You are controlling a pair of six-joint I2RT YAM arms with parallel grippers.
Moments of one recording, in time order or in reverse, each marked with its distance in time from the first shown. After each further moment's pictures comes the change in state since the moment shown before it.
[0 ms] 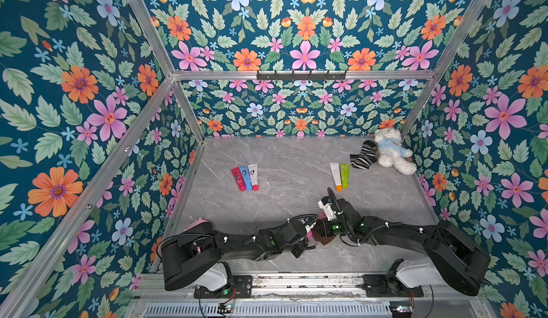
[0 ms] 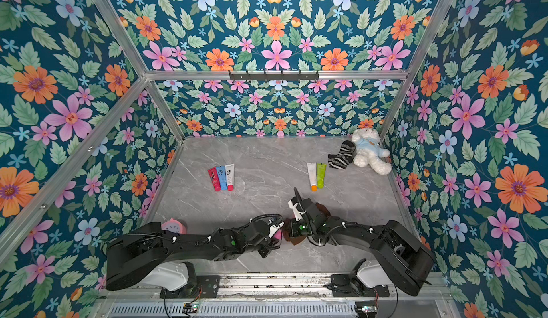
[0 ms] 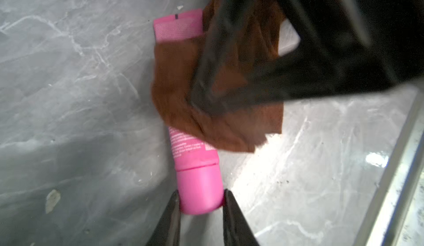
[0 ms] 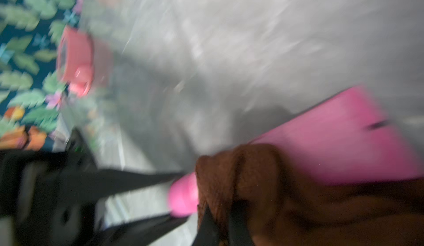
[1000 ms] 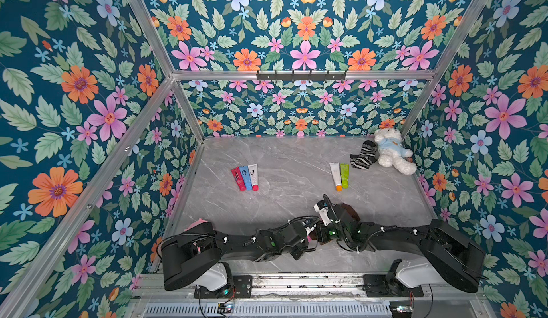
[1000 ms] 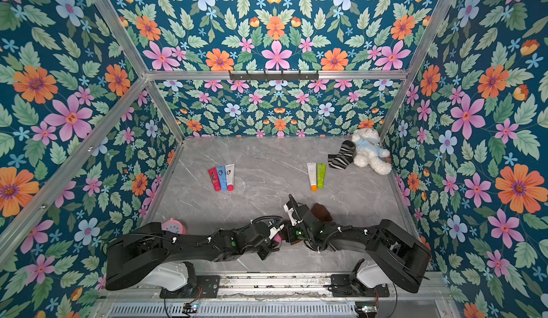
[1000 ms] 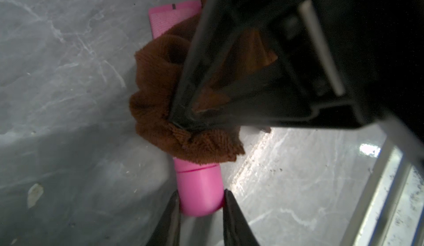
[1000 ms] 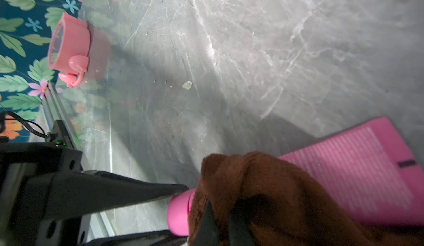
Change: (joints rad) left arm -0.005 0.000 -0.002 -0.029 0.010 0.000; right arm 0.159 0.022 -0.074 0.159 0.077 0.008
